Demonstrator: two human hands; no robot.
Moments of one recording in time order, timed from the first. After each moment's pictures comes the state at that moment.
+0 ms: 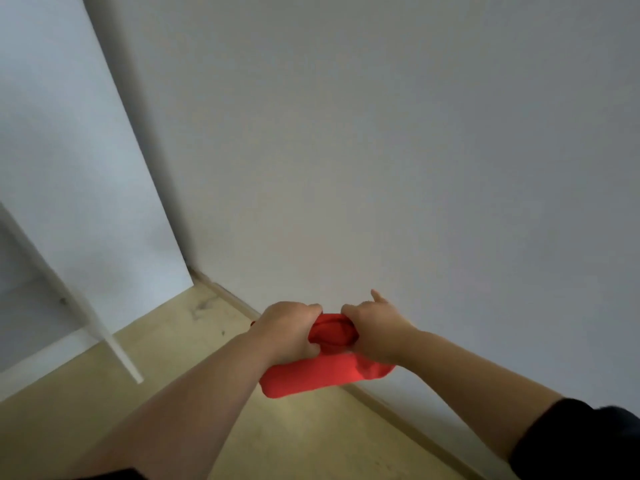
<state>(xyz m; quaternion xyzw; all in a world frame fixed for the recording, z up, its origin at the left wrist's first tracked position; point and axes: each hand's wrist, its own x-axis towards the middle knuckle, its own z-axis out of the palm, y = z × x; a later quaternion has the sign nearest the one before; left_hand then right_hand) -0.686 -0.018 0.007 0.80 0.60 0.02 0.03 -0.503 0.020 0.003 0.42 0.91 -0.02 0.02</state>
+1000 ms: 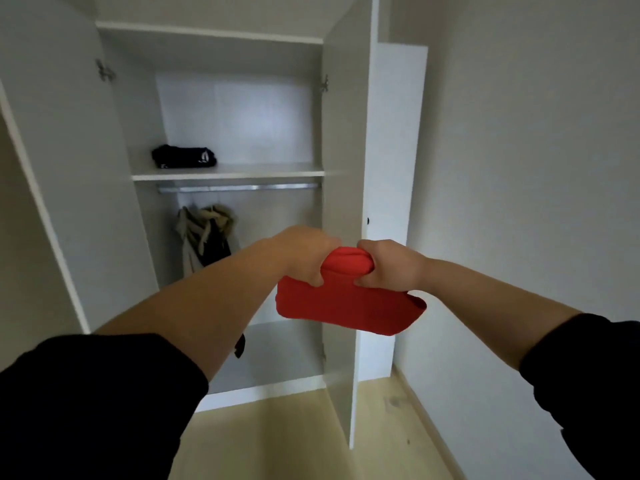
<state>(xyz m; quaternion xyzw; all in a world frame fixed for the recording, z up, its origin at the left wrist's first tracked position) -1.024 -0.310 0.598 0.62 0.77 -0.05 -0.14 -0.888 -0.170 0.580 0.07 0.99 -0.10 -0.12</state>
